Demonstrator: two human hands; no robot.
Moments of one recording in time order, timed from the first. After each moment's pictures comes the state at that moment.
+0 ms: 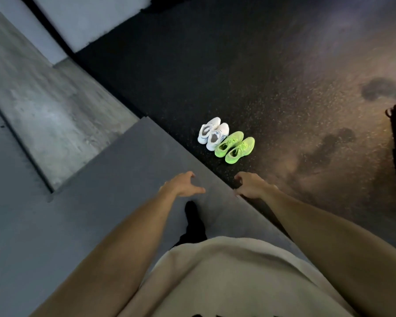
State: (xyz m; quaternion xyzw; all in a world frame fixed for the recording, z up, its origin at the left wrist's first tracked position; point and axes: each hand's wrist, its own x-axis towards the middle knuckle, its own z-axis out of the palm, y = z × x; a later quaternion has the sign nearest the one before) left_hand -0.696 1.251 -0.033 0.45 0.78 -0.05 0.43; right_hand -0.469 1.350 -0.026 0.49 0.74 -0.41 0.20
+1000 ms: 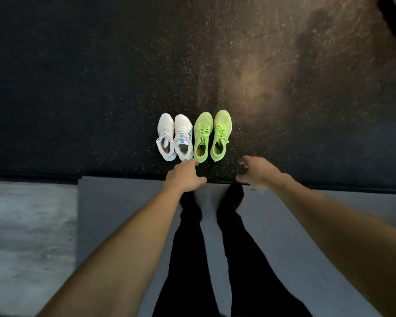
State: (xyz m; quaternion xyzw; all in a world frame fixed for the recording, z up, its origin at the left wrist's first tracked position) left_hand -0.767 1.695 -0.230 0.65 0.58 -0.27 0.42; right_hand -0.554 1.652 -0.224 0.69 0.49 -0.52 0.15
